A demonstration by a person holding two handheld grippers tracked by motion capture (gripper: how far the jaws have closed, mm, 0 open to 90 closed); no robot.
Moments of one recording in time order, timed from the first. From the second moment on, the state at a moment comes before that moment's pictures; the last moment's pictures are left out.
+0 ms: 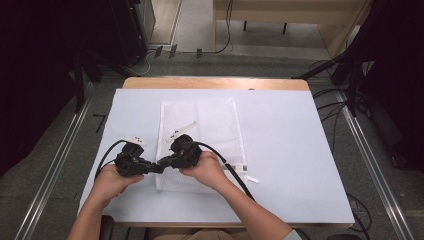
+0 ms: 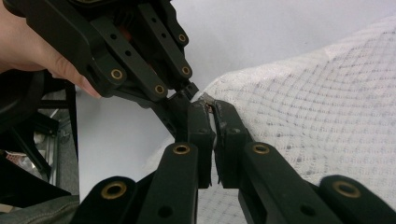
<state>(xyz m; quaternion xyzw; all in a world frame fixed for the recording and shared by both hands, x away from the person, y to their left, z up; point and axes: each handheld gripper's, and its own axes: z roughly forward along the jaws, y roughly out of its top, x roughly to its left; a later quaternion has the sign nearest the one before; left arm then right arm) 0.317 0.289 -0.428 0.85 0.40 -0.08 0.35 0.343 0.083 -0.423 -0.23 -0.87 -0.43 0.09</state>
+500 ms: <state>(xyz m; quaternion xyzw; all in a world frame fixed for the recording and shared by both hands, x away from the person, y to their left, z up) 0.316 0.289 -0.425 0.85 0.39 -0.07 0.34 0.343 0.074 -0.431 -0.23 -0.87 -0.43 0.09</state>
